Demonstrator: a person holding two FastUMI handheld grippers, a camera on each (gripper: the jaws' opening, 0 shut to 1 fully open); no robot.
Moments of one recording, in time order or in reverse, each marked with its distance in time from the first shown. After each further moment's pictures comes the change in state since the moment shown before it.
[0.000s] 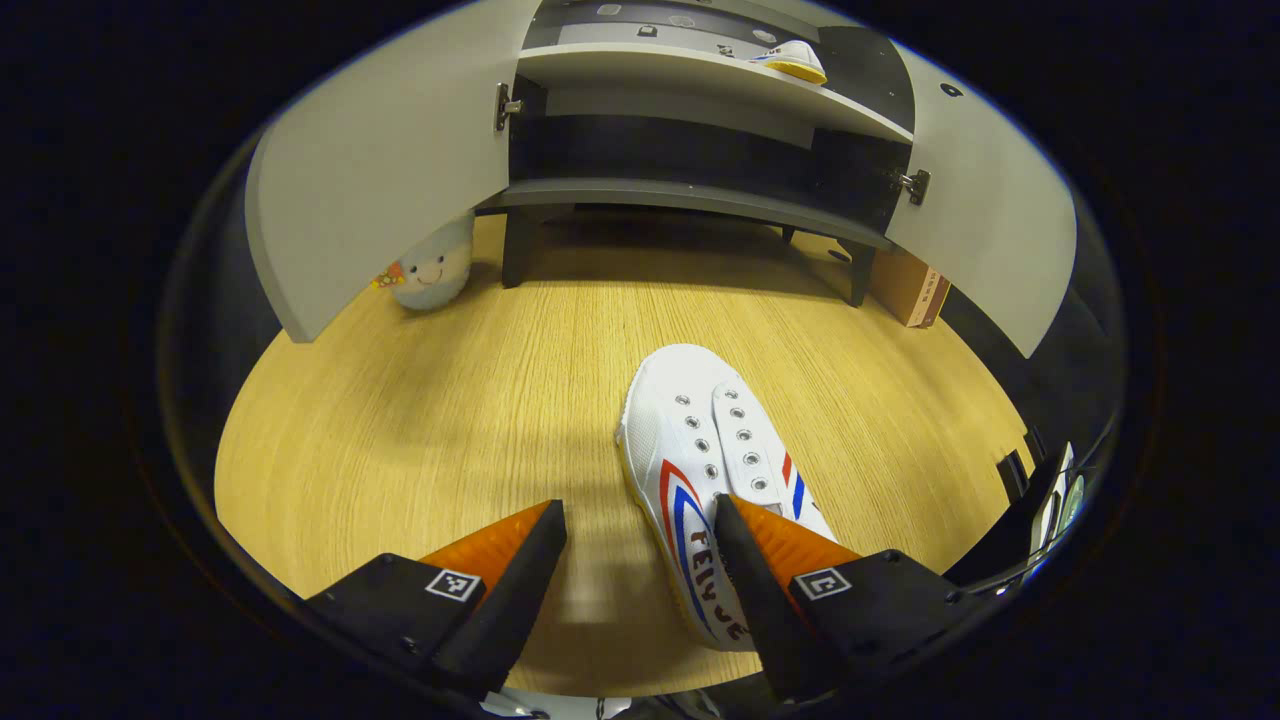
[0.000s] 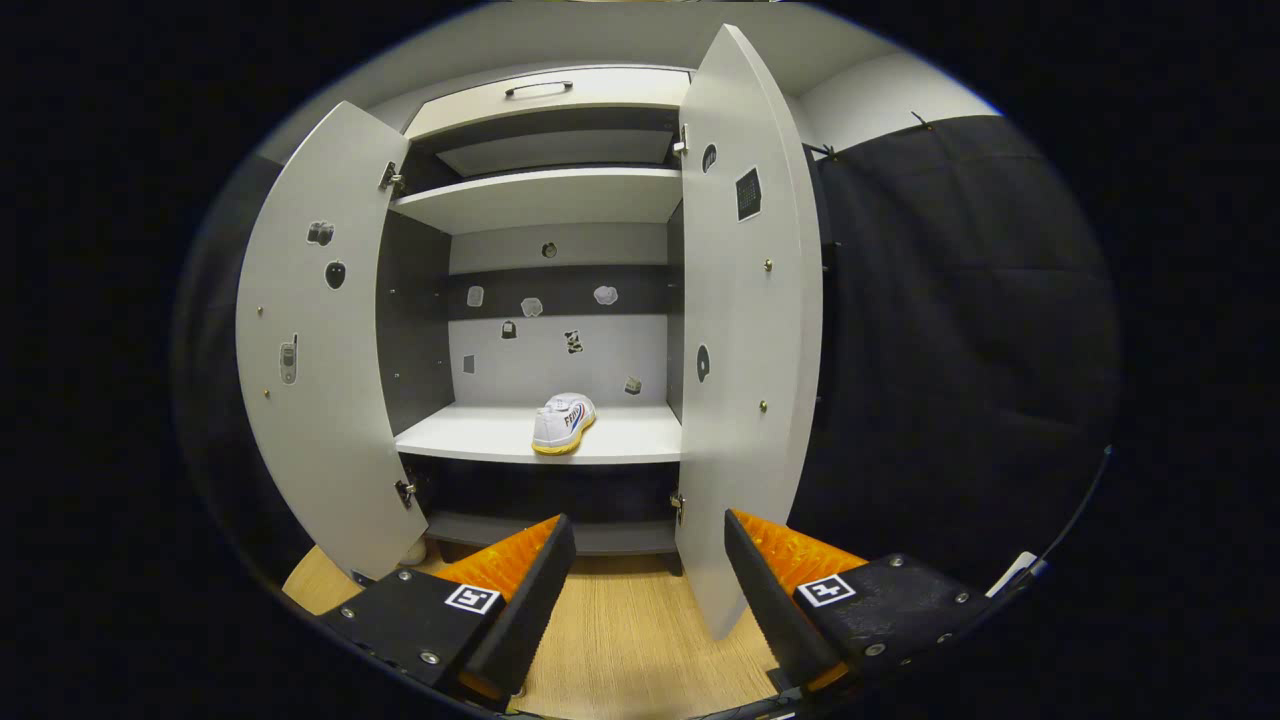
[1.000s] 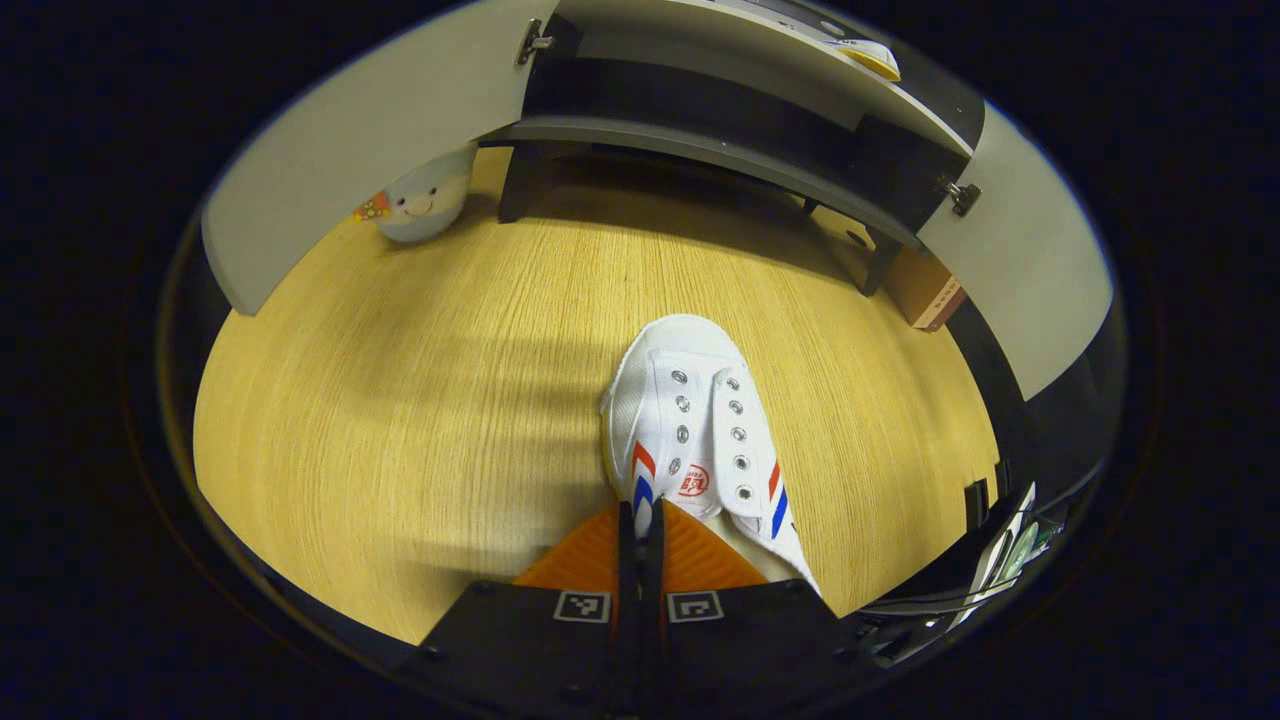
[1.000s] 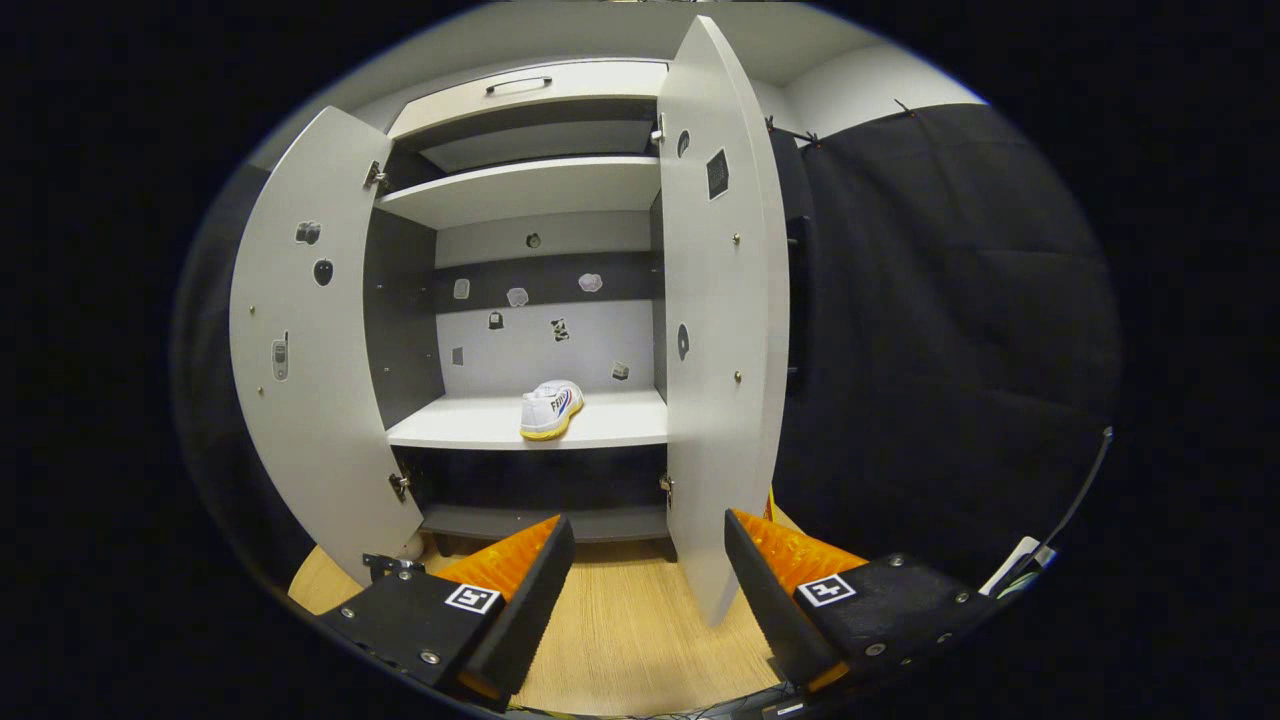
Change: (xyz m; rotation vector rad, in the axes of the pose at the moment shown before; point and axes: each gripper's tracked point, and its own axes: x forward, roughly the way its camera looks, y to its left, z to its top) left arm 0.003 -0.012 0.004 -0.143 0.182 -0.043; right arm -0.007 -0.015 -0.014 0.031 0.024 -0.025
